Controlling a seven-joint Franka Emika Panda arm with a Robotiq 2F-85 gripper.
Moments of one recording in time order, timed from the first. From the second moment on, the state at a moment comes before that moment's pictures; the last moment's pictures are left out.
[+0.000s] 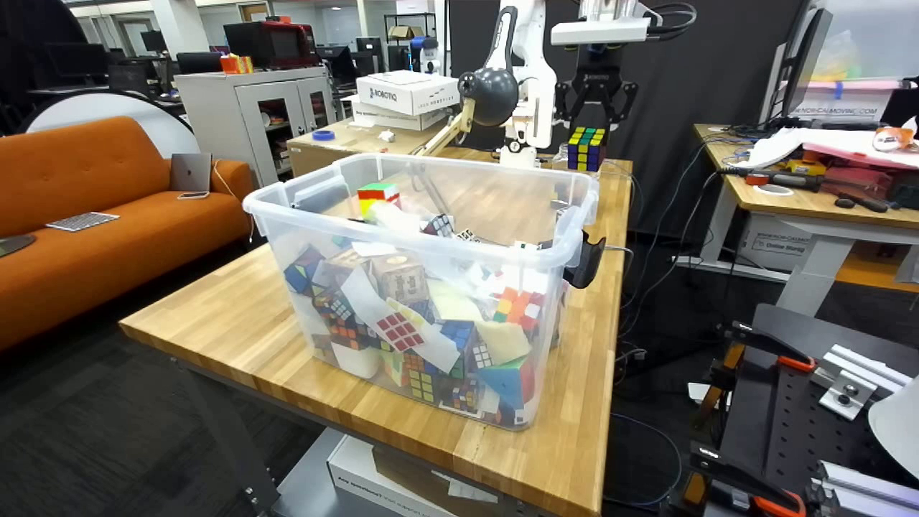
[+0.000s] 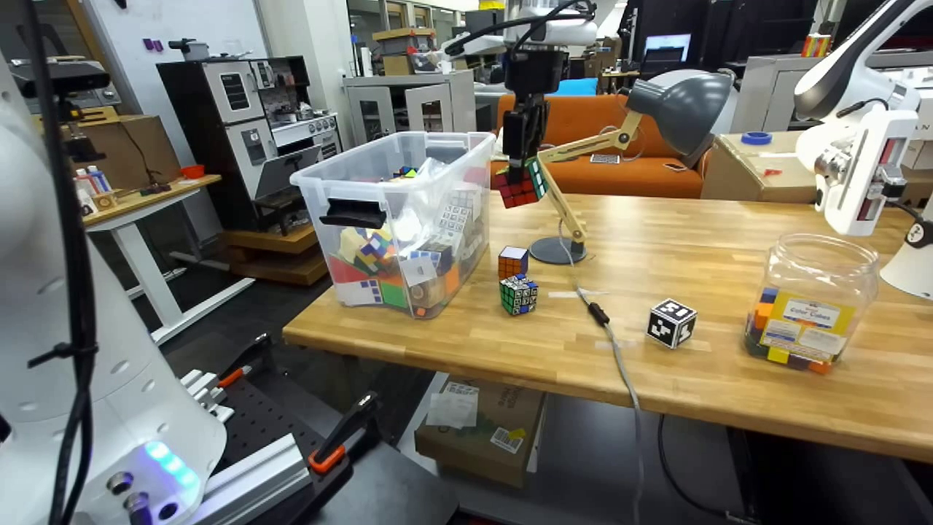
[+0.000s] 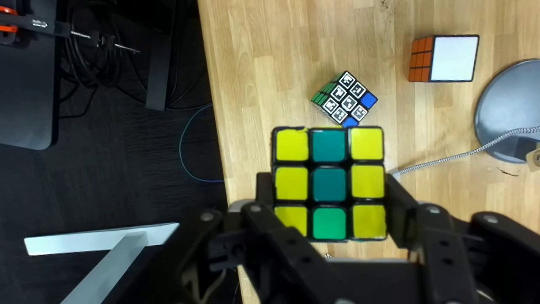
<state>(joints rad) -0.19 0.10 -0.20 -2.07 0.11 2.11 0.91</state>
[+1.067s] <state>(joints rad) -0.23 0.36 -0.23 -2.00 0.33 2.07 0.87</state>
